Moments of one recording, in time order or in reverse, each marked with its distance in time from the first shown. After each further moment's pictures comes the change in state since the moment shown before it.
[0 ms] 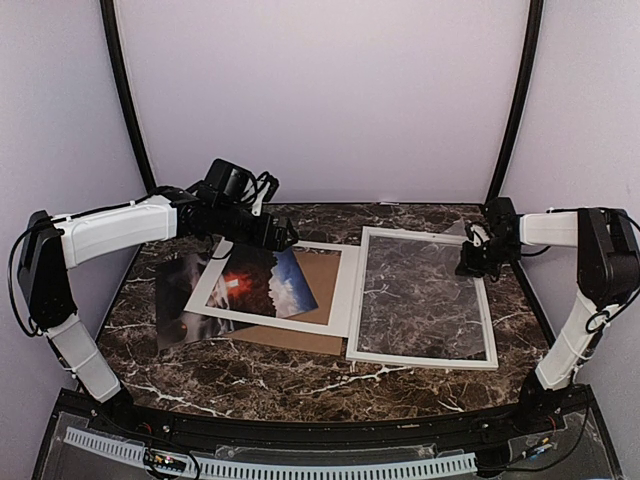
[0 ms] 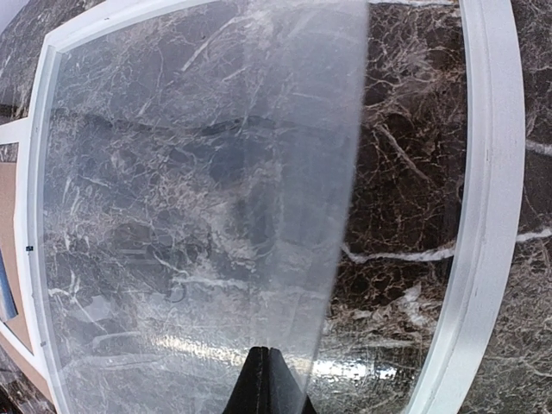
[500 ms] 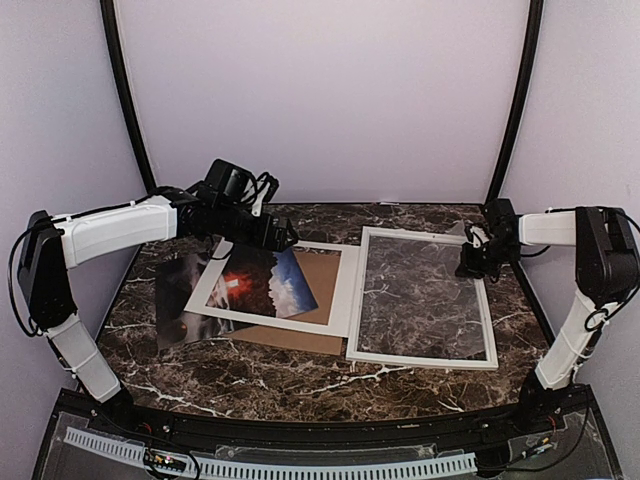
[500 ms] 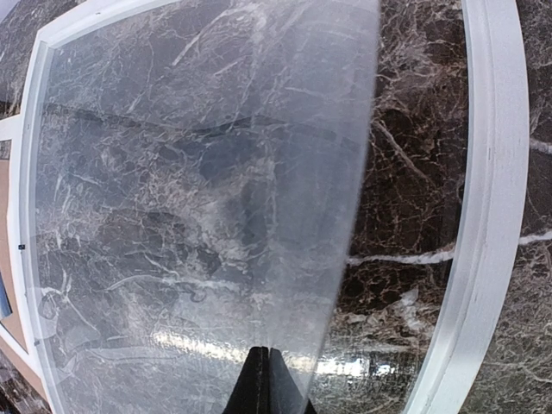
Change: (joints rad) left arm 0.000 0.000 -0.002 0.000 0.000 0.000; right arm -0.005 0.018 0.005 -0.003 -0.001 -0.014
